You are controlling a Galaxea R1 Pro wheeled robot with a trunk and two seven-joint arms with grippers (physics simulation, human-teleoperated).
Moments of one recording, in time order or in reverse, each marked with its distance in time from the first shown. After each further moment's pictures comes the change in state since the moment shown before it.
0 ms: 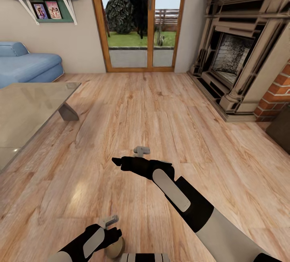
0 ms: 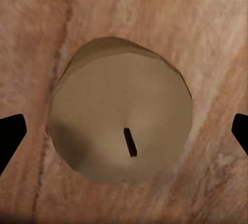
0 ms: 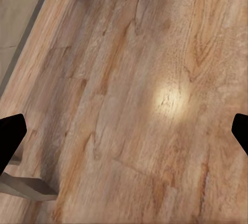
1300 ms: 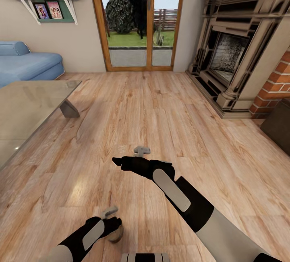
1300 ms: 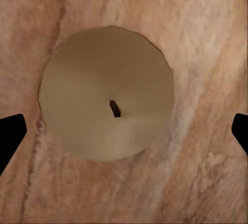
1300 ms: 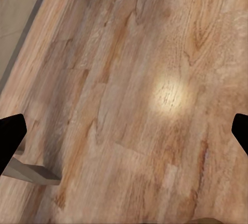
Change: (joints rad) left arm -0.025 0.016 0.005 -0.049 -0.008 -0.046 0.004; right arm 0.000 -0.001 -0.002 0.001 0.000 -0.001 0.000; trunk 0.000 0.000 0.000
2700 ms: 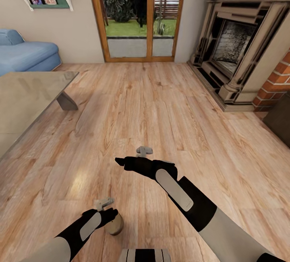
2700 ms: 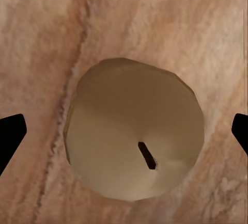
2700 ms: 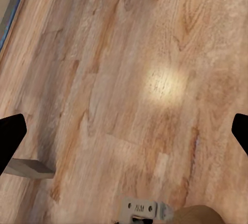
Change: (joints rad) left arm -0.039 0.029 0.023 -0.009 0.006 -0.019 -0.001; right arm 0.000 -0.026 0.000 -0.001 -0.002 -0.003 0.015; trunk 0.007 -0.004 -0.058
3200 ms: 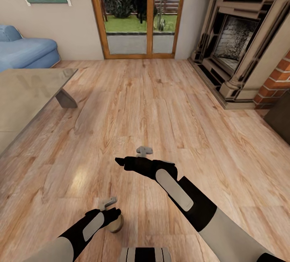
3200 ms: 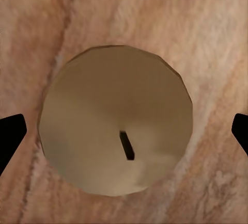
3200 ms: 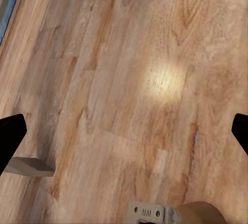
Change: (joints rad) left arm 0.000 -0.021 -0.004 -0.001 -0.004 -0.009 0.000; right arm 0.000 0.000 0.000 0.000 0.000 0.000 0.000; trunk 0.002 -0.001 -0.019
